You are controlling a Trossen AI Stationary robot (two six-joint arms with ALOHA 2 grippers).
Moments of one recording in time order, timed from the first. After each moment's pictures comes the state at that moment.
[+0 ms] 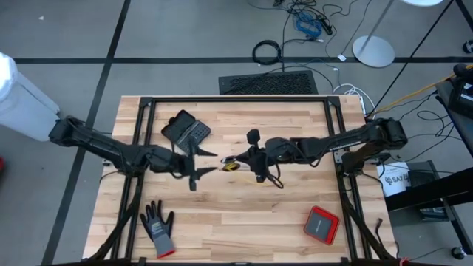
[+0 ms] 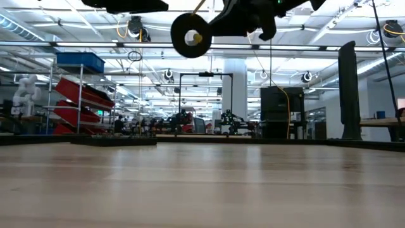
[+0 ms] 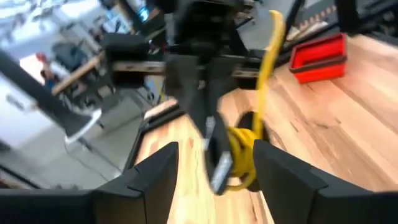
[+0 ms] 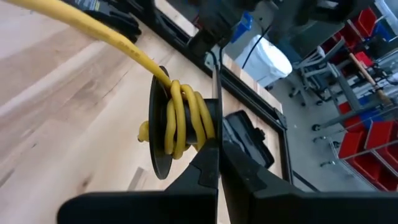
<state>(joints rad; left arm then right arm) -0.27 1.08 0.63 0.27 -0.35 0.51 0.09 1.49 1.00 0.12 0.17 -0.64</state>
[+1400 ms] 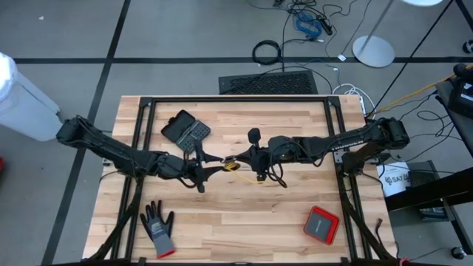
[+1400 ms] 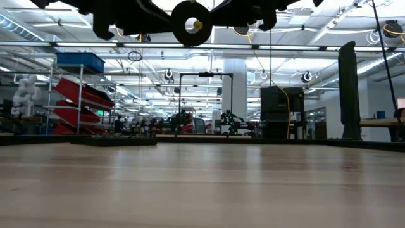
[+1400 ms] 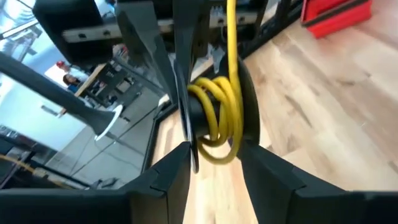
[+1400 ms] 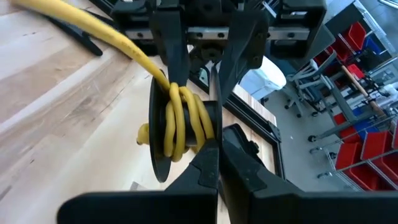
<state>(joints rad) -0.29 1.23 0.63 0.36 -0.49 0.64 0.10 1.47 1.00 0.15 0.15 -0.64</state>
